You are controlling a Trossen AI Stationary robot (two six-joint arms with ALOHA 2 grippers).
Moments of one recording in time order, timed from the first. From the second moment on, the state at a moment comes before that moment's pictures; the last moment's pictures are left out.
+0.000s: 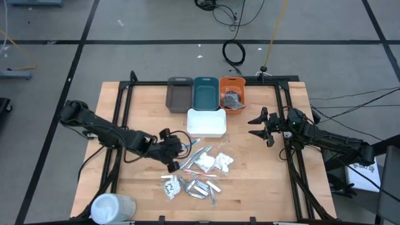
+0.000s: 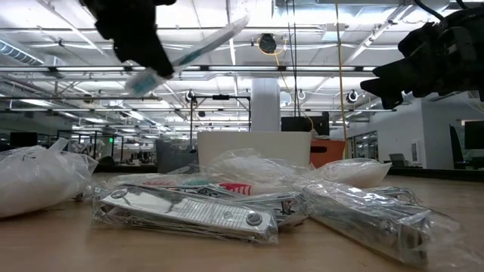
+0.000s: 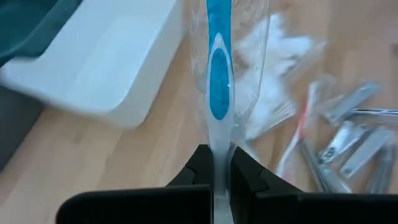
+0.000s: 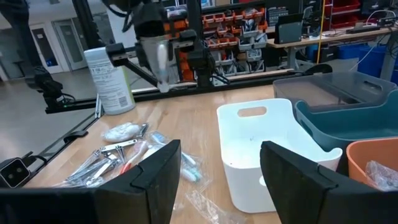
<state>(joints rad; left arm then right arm) -0.37 1.42 0.99 -0.48 -0.40 -0.51 -0.44 0.28 0.02 0.24 -0.50 0.12</state>
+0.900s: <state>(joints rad) 0.28 1.19 0.56 0.40 -0.36 -0.28 -0.44 0.30 0.02 0.25 -0.50 0.12</state>
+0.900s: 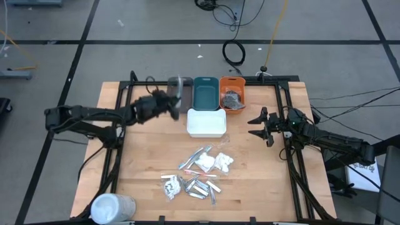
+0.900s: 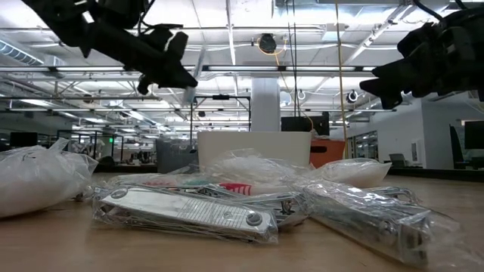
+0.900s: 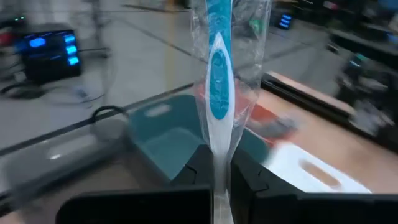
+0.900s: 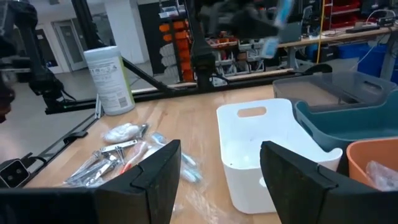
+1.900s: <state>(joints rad) 0.54 1.58 0.87 -0.03 -0.37 -0.58 -0.44 0.30 0.02 0.26 -0.49 0.14</state>
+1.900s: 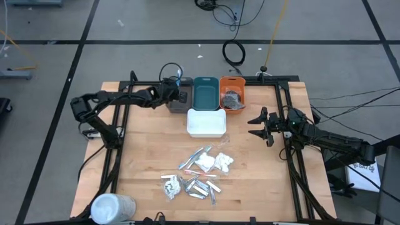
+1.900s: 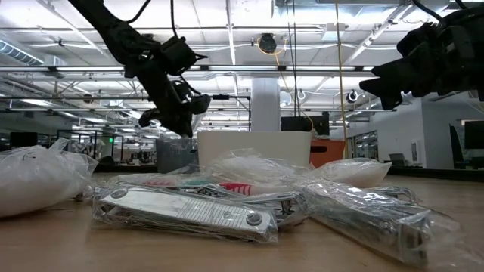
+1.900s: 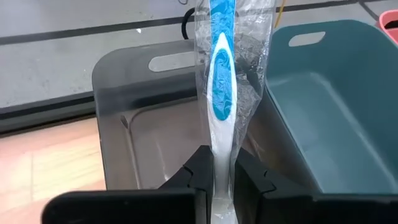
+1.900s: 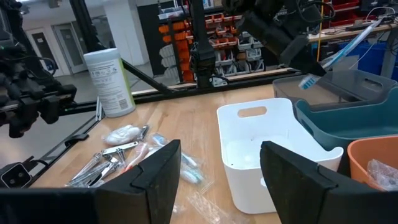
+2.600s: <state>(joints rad) 0.54 1.58 0.87 -0.04 -0.36 -0.59 -0.44 0.30 0.02 0.26 -0.50 0.14</state>
